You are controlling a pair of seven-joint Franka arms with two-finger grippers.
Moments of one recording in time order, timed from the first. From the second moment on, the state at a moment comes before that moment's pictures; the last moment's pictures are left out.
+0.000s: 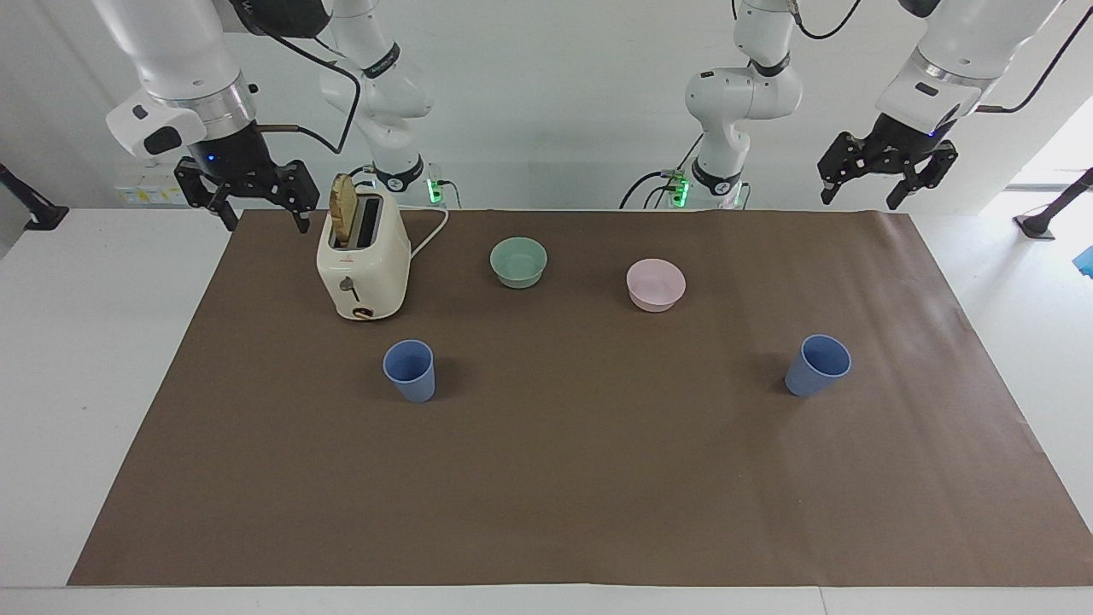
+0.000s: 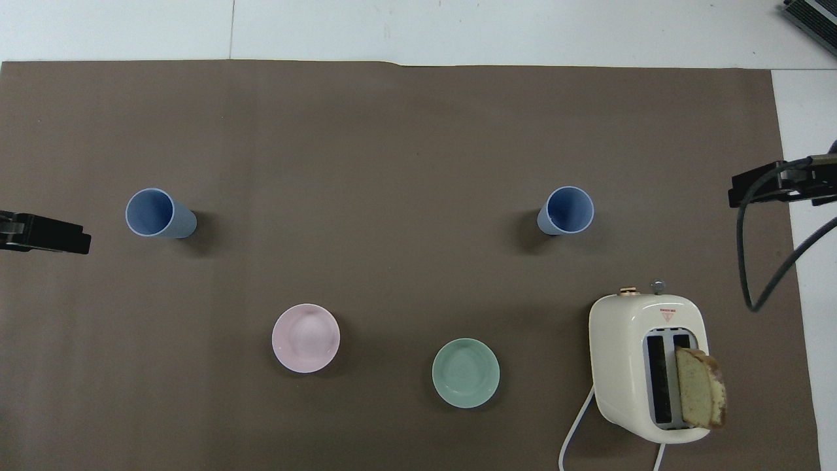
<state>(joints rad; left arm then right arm) -0.03 -0.09 -0.04 -1.57 -0.03 1.48 0.07 -0.21 0.07 0.24 -1.41 -0.07 1.49 0.03</state>
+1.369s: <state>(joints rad) 0.08 0.00 -0.03 -1.67 -0.03 1.74 0.07 -0.21 0.07 0.24 -1.41 -0.07 1.49 0.03</state>
